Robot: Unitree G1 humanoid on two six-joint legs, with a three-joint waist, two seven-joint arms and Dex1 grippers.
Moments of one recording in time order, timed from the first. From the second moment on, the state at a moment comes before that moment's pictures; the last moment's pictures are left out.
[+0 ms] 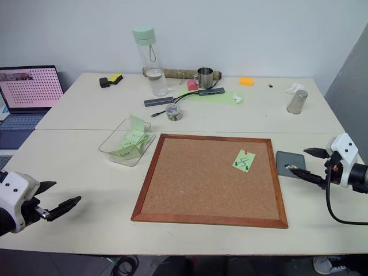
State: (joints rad) left arm 0.35 0.90 0.60 -0.13 -0.37 0.35 -0.86; right arm -0.18 -0.98 -0.28 0.14 0.41 0.30 1.13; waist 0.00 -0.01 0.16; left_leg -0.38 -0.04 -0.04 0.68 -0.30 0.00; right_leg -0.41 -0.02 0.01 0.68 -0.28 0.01
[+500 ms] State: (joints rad) left arm 0.36 0.91 0.60 -0.15 -0.36 0.37 -0.91; right arm -0.14 -0.99 -0.28 0.13 0.41 0.33 1.18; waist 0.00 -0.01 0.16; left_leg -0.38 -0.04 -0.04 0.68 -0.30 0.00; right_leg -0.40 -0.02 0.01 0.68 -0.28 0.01
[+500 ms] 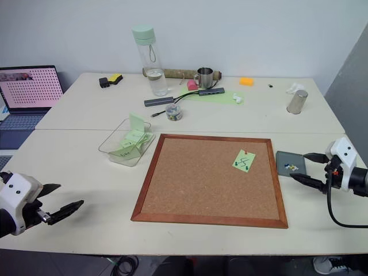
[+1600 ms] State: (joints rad) left arm 0.28 0.91 0.57 -0.15 -0.34 0.38 -0.94; right arm -0.12 -0.99 -0.29 0.12 0.41 0.34 1.17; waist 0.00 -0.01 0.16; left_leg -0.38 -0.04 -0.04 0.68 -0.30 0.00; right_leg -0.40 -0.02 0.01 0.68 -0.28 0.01
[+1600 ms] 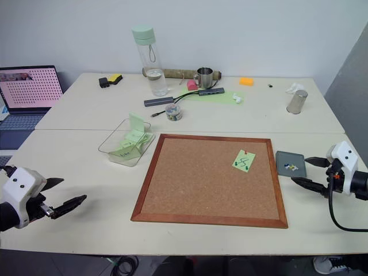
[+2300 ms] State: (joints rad) left arm -0.21 0.72 -0.07 -0.34 -0.39 0.45 -0.99; right arm -0.21 -0.91 -0.20 -0.15 0.47 0.47 1.10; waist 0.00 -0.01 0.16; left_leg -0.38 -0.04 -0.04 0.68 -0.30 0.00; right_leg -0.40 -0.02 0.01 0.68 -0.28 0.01
